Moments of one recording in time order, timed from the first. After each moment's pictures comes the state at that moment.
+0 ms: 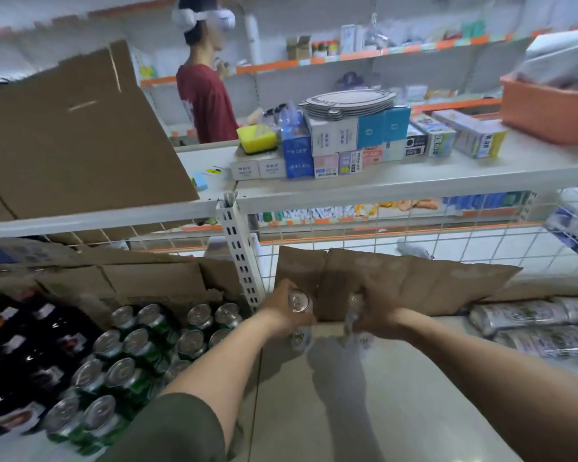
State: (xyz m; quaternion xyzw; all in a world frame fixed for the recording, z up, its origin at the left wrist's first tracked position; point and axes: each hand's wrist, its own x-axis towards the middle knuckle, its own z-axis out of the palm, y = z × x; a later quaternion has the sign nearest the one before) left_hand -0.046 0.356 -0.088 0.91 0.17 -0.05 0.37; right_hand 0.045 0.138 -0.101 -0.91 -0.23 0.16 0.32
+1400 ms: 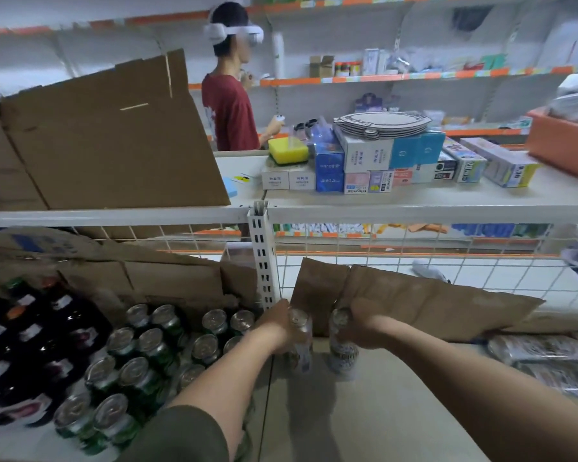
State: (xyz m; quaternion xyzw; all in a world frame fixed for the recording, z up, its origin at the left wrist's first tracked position) left_hand -0.055 0.391 -0.095 0.91 0.23 -0.09 0.32; right_hand 0.039 0.206 -0.093 -0.94 -0.25 0.17 0.18
